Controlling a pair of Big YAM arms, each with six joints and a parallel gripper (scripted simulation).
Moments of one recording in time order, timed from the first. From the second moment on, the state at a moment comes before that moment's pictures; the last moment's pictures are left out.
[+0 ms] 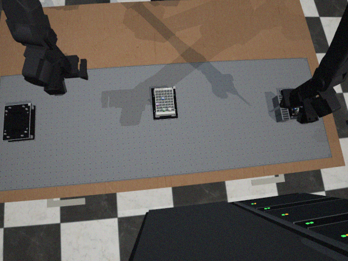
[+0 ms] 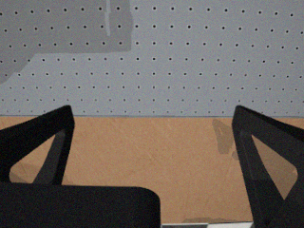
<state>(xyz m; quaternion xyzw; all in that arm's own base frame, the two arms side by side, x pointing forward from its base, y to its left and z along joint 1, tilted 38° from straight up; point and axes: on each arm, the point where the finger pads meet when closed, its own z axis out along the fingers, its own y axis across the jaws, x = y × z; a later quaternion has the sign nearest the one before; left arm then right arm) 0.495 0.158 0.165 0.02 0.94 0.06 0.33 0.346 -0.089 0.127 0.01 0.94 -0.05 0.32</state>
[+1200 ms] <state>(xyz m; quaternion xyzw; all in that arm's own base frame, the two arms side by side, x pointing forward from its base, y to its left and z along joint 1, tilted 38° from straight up) 0.501 0.210 0.177 0.02 0.94 0.06 0.33 0.346 -0.089 0.127 0.01 0.94 -0.05 0.32</state>
